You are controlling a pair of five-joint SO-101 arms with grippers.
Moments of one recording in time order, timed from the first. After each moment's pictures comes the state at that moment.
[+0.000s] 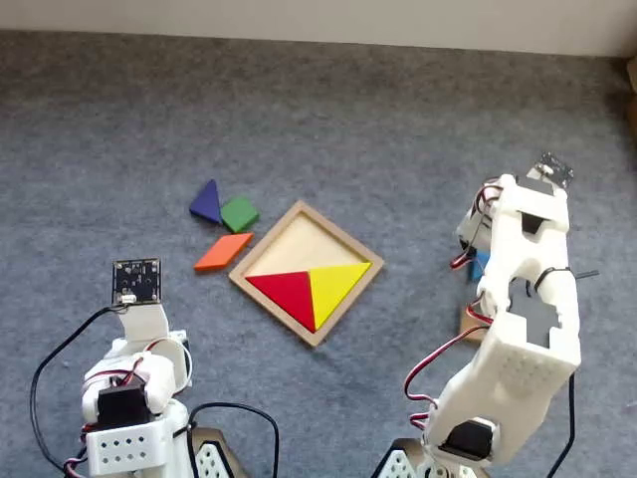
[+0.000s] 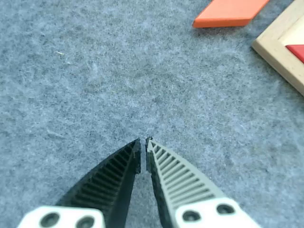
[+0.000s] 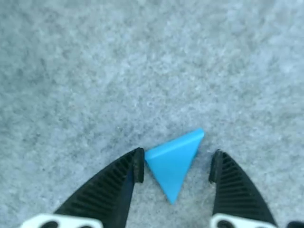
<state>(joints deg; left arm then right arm) -15.9 -102.4 96.0 75.8 2.8 12.2 21.6 5.1 62.2 -20.8</state>
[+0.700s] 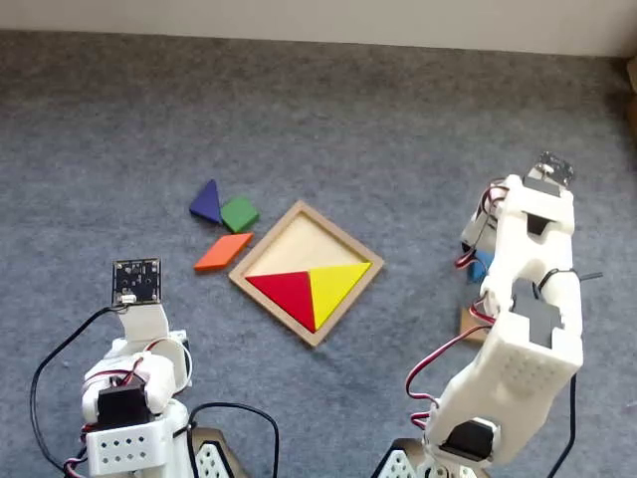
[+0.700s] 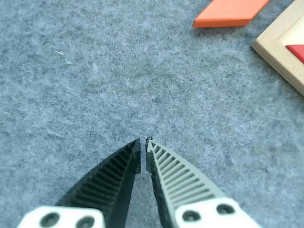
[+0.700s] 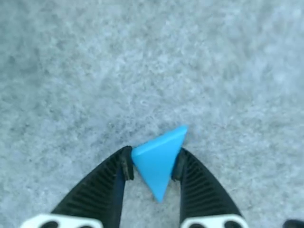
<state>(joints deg) -15.9 -102.4 96.0 75.8 2.8 12.7 21.6 3.6 64.5 -14.4</state>
